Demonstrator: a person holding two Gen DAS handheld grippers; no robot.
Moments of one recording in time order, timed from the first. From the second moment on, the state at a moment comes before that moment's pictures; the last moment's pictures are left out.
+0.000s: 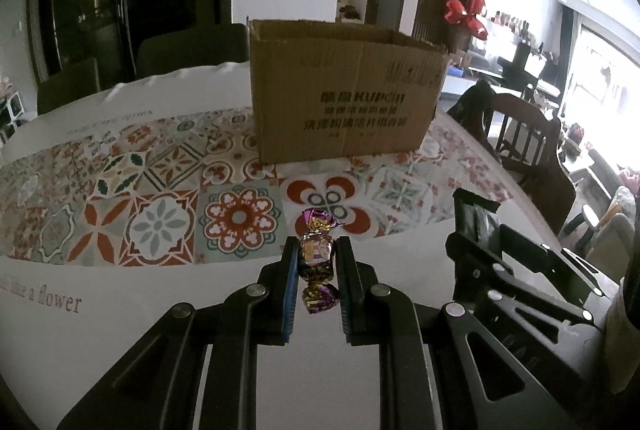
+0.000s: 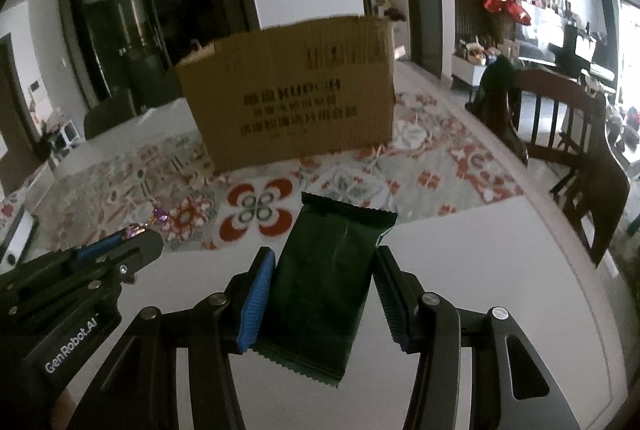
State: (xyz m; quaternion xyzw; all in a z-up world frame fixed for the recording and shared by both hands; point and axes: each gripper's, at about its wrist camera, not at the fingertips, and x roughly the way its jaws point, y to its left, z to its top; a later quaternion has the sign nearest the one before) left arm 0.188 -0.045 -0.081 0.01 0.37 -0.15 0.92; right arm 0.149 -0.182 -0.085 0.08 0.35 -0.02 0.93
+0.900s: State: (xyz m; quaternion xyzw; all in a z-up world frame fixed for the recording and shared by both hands) left arm 0.236 -0.058 0.014 0.02 0.25 -0.15 0.96; right arm 0.194 -0.213 0.002 0.07 0.24 0.02 0.97
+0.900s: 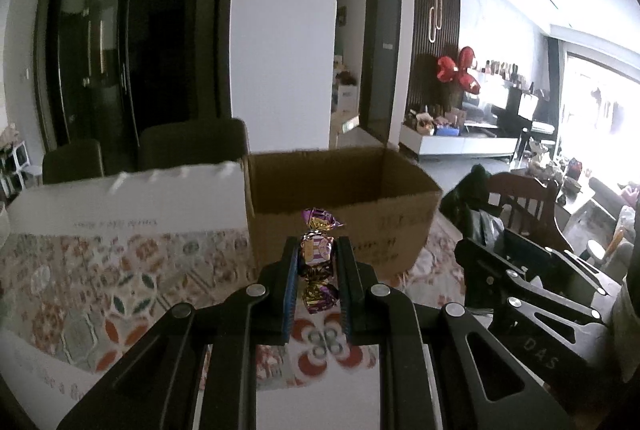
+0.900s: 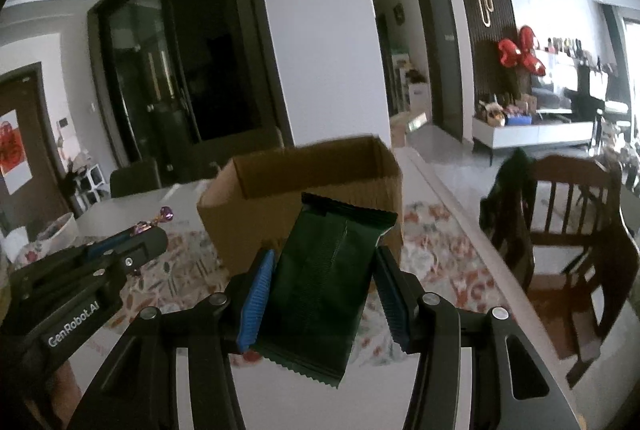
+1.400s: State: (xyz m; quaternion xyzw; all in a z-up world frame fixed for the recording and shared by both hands) left arm 0.295 -0.073 0.041 0.01 0.24 -0.16 0.96; right arm 0.255 -0.228 0.035 0.07 0.20 0.04 0.98
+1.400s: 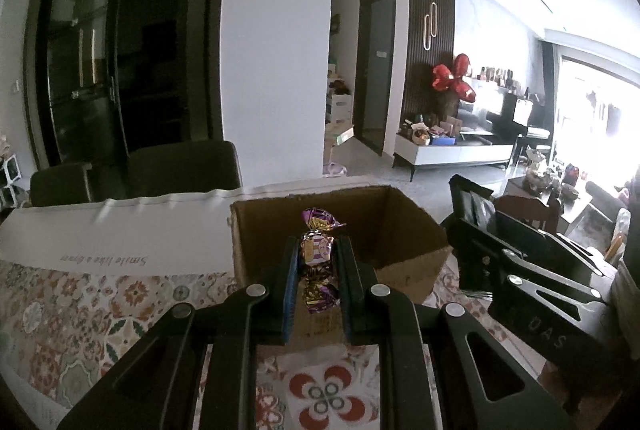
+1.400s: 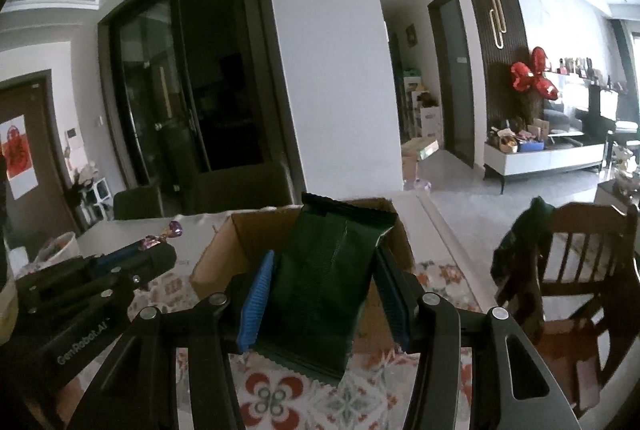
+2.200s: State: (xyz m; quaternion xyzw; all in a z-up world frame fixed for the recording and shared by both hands) left arm 0.415 -0.100 0.019 0.01 0.34 -0.17 0.93; right arm 0.371 -0.246 0.027 0.05 0.29 0.06 0.95
